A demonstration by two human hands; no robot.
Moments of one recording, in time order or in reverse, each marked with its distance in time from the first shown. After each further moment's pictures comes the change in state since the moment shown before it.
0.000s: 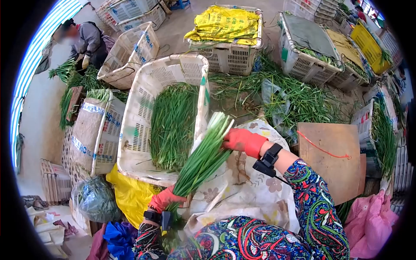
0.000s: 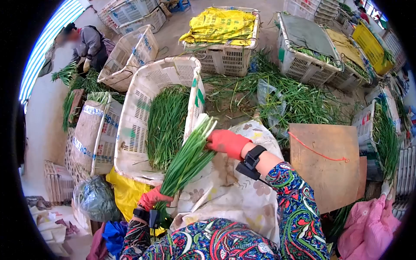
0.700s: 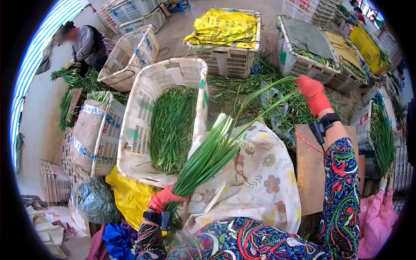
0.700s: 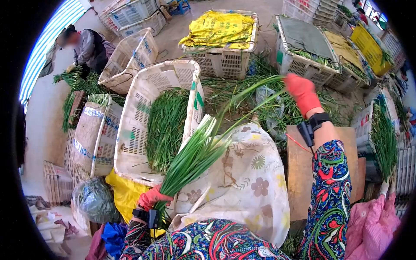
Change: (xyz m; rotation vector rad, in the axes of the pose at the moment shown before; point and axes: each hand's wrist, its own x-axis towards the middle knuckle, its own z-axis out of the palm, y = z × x) left_hand 0.004 0.009 0.000 0.076 -0.007 0.015; right_hand -0.113 0.116 -0.203 -0.882 0.659 0.398
